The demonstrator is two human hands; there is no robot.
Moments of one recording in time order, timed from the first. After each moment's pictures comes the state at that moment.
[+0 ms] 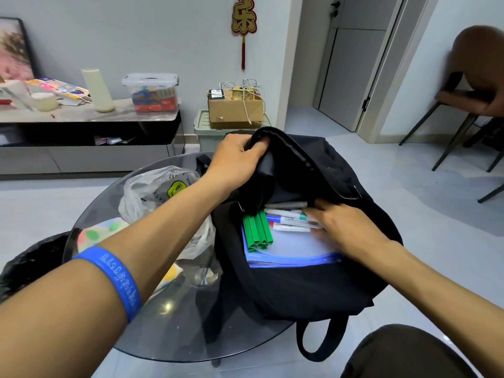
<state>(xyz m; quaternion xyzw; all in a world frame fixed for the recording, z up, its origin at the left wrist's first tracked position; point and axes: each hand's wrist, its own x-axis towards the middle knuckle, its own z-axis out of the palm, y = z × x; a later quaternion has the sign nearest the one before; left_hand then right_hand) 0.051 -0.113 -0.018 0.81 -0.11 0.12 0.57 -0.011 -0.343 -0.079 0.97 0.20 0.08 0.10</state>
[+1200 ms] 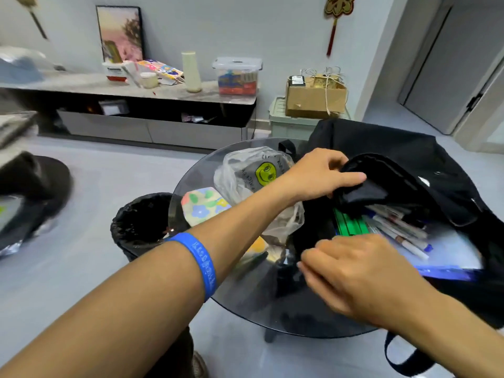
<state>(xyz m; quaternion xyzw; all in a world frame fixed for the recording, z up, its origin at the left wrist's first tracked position) 0.009 -0.062 -0.037 0.84 -0.15 -0.01 0.53 -0.106 -0.198 -0.057 0.84 0.48 0.24 -0.04</state>
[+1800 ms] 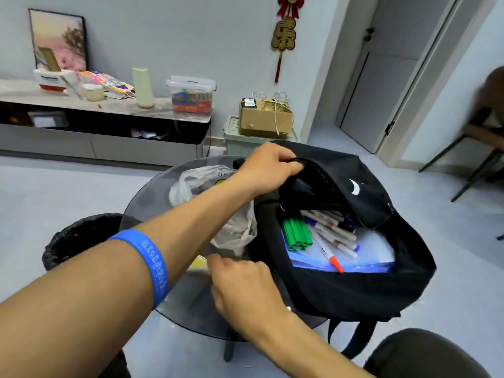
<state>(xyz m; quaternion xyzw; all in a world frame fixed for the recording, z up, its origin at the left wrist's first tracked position) 0.014 -0.066 0.001 0.85 -0.15 0.07 0.50 -0.131 -0.117 -0.083 0.94 0.31 0.11 -0.01</state>
